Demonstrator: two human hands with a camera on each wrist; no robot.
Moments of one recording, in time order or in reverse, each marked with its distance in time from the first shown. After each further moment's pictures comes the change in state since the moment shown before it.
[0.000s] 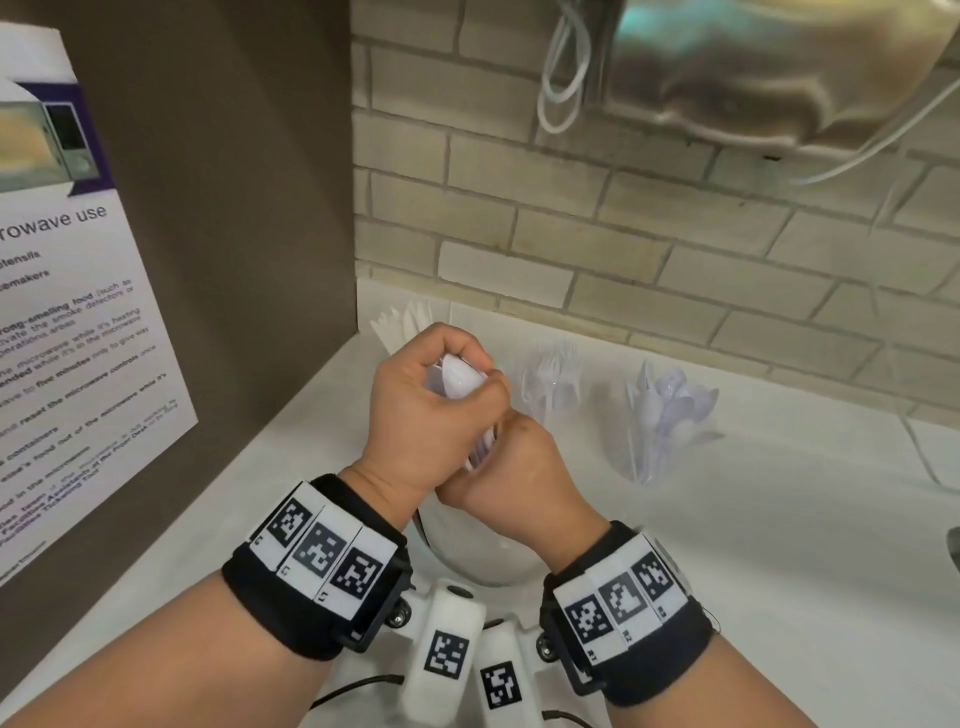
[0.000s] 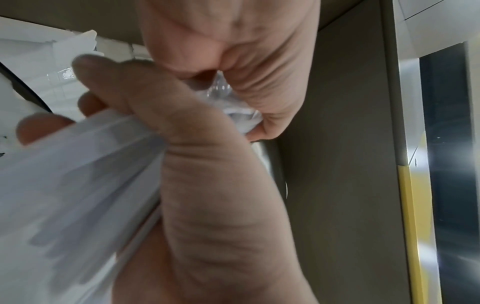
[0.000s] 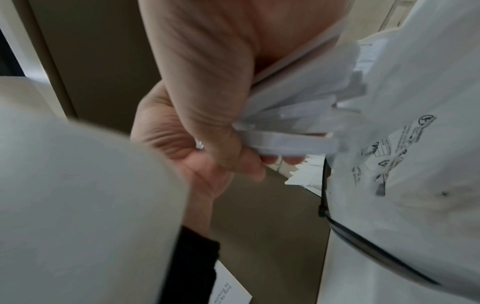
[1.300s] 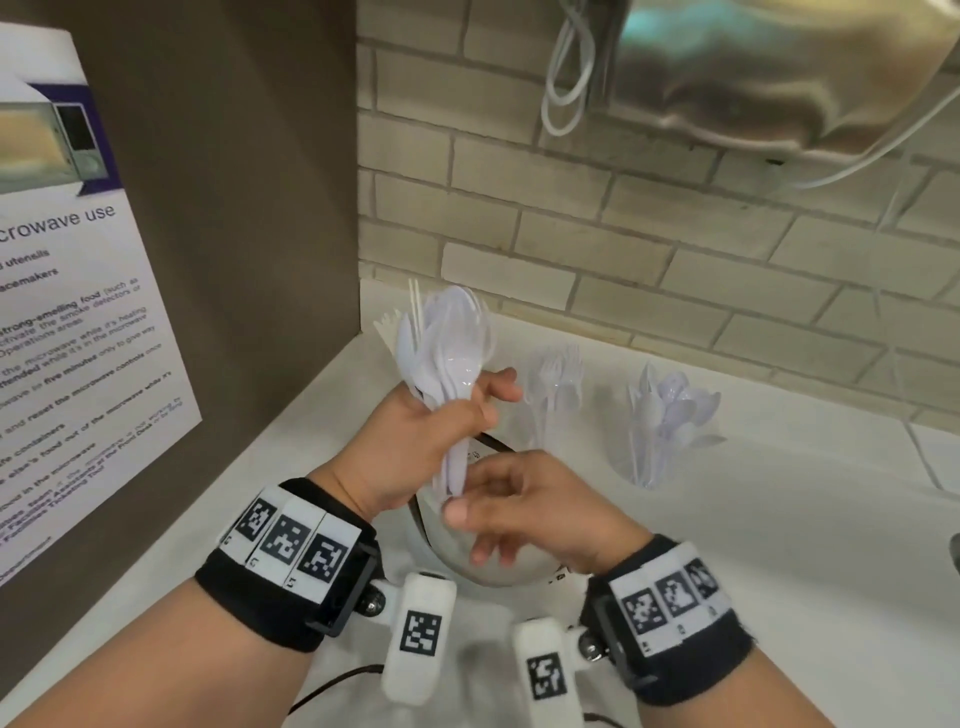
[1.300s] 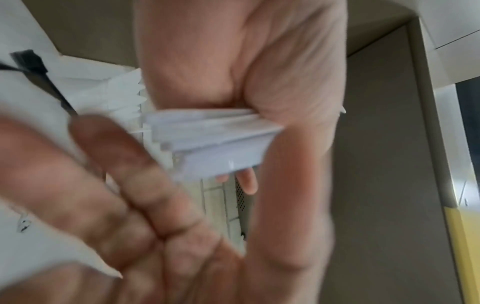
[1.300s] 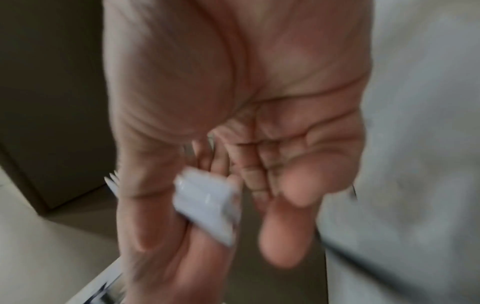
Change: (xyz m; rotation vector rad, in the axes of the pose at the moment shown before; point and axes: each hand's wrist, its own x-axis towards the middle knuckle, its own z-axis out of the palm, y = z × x) left_hand -0.002 -0.010 -0.025 -0.169 -0.434 -0.326; right_hand -0.017 0.013 -0.024 0.510 -0.526 0.264
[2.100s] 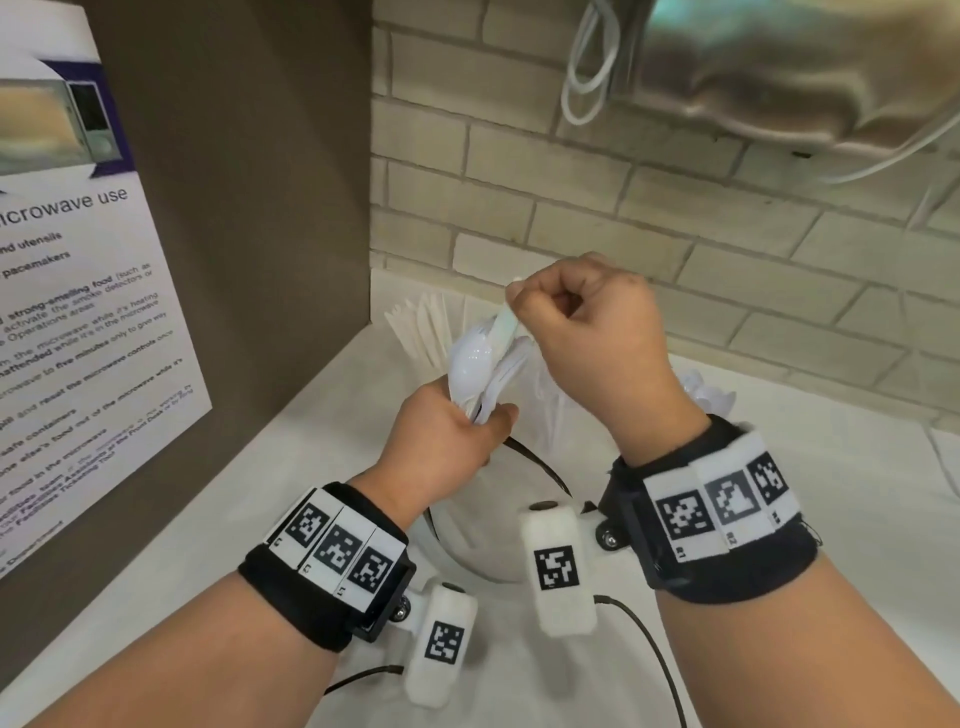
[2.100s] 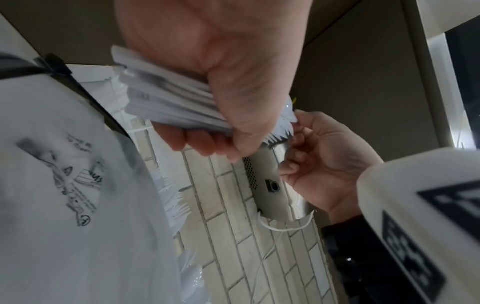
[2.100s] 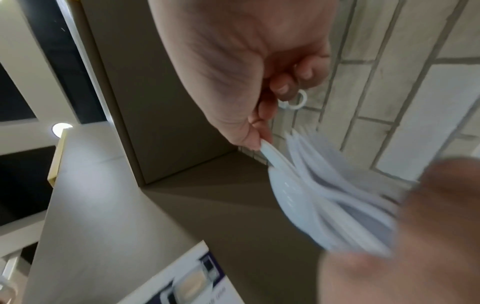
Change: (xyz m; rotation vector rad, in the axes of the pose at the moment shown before) left_hand 0.014 -0.028 0.008 0.432 0.361 -0.100; right_hand 0.019 -0.098 -0.023 -0.507 0.819 -0.513
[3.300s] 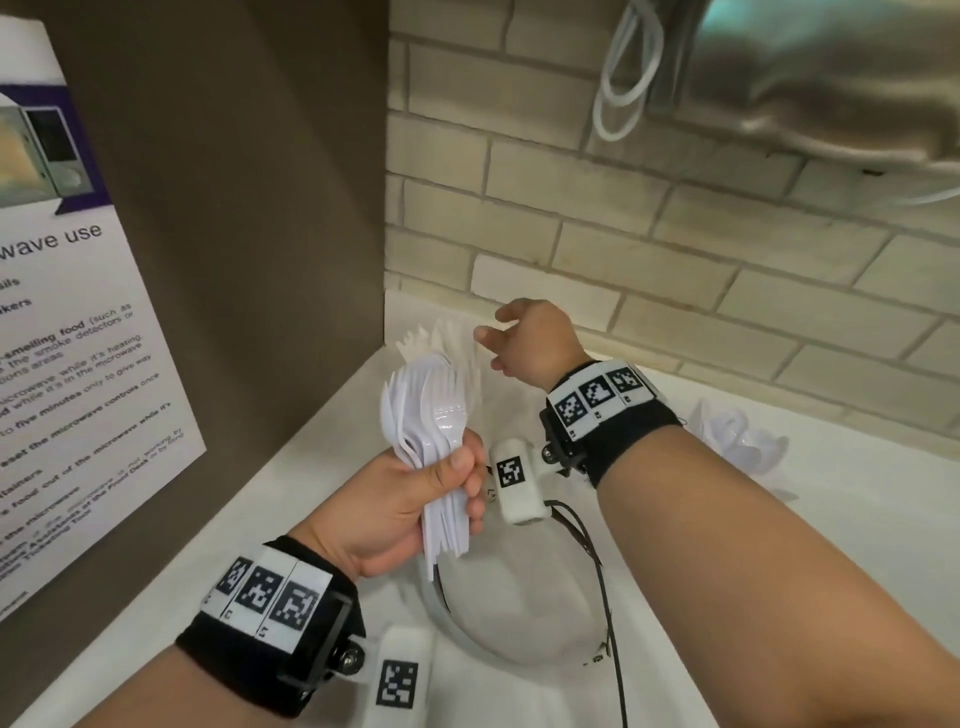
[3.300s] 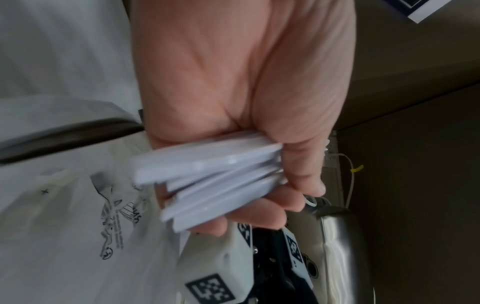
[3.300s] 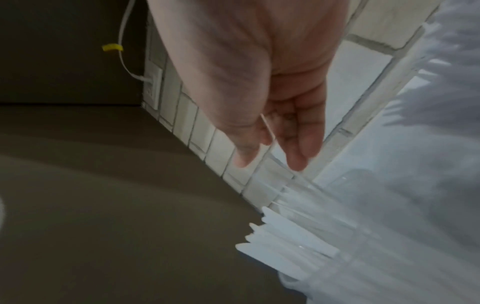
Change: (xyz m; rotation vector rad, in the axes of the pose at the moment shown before) left_hand 0.020 -0.043 -0.035 -0.879 -0.556 -0.170; right_hand 0.097 0.092 0.102 -0.048 -0.400 0.287
